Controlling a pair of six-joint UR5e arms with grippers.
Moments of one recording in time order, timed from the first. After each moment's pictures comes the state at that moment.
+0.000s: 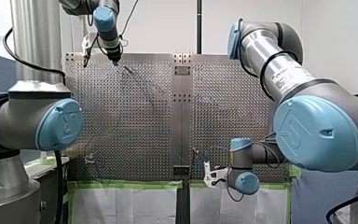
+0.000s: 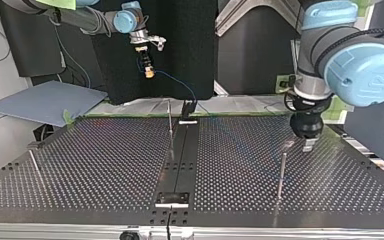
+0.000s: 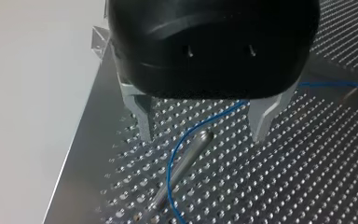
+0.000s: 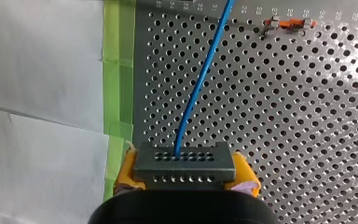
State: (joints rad) left arm -0.09 -1.49 -1.55 -3.54 -1.77 -1.67; right arm 2.04 -0.66 2.04 -1.19 1.48 1.50
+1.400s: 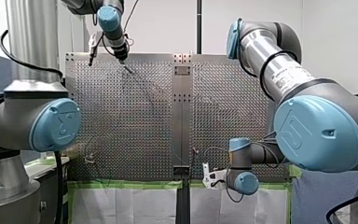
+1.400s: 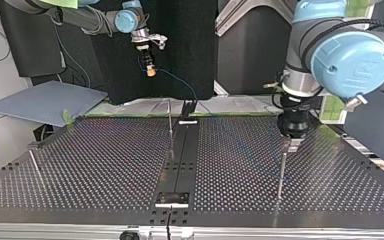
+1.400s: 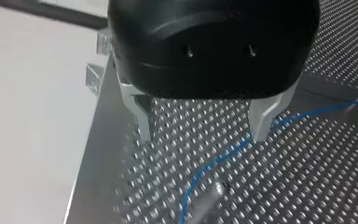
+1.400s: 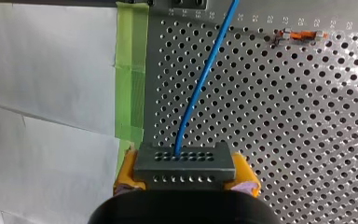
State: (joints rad) left arm -0.16 -1.49 -1.55 -3.48 -1.78 -1.61; right arm 2.05 -0.66 2.04 -1.16 1.48 1.49
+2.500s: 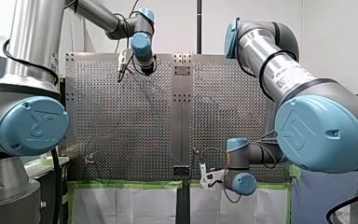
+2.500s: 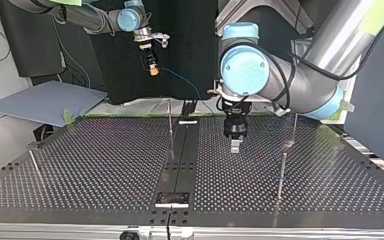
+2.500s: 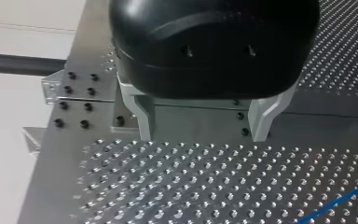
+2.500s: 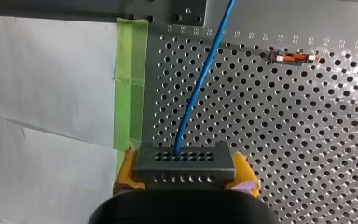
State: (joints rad) left arm -0.43 -1.72 -1.53 -3.20 -2.01 -1.54; right arm 2.08 -0.66 2.04 -1.16 1.49 1.49
